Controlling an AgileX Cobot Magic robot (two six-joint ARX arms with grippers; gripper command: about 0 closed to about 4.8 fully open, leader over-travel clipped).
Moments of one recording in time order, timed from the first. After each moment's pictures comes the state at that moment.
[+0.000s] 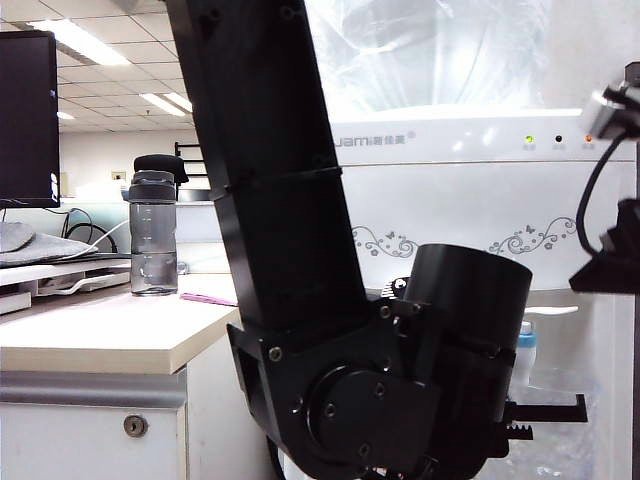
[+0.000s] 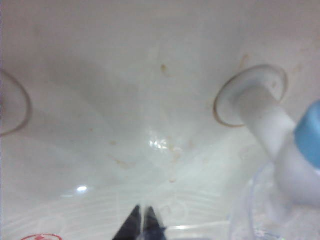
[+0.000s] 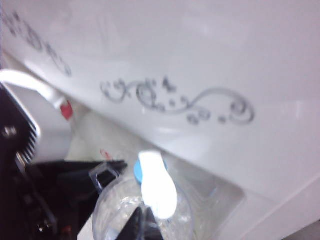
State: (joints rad) left arm -1.07 2.49 1.20 0.99 -0.70 -0.31; right arm 0.23 1.10 0.16 0.52 -0.24 -0.13
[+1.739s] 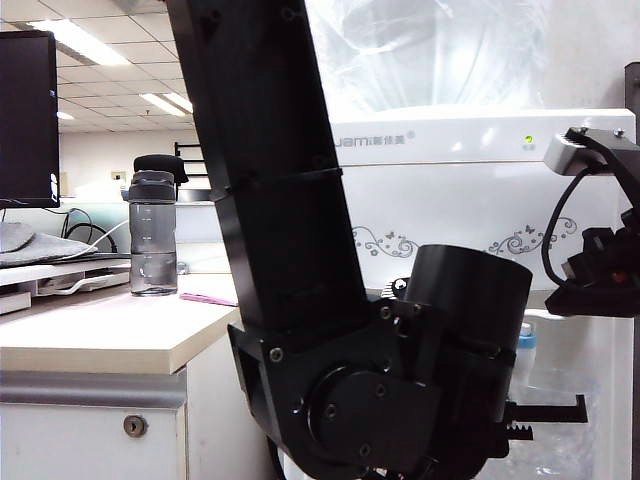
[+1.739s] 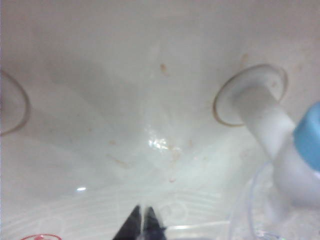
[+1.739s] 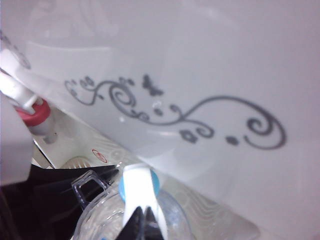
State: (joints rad) left arm -1.07 2.50 1.20 0.99 -0.70 -0.31; right arm 0.23 1.33 0.24 0.61 -0.24 -0.14
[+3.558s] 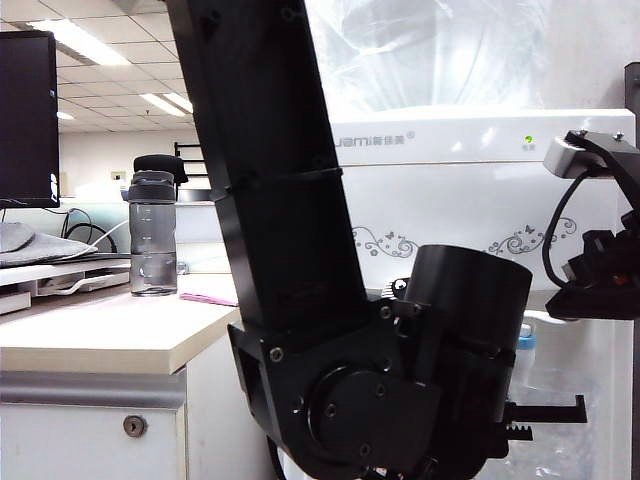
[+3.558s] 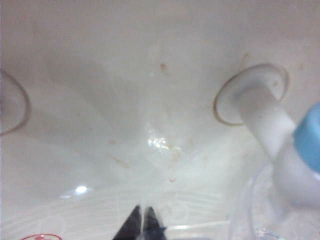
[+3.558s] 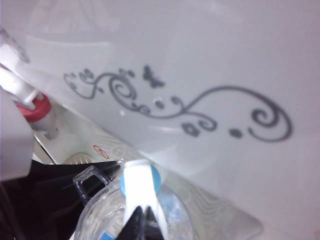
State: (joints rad) left arm -1.07 2.50 1.20 0.99 -0.70 -0.31; right arm 0.23 1.33 0.25 0.58 -0.24 -0.14
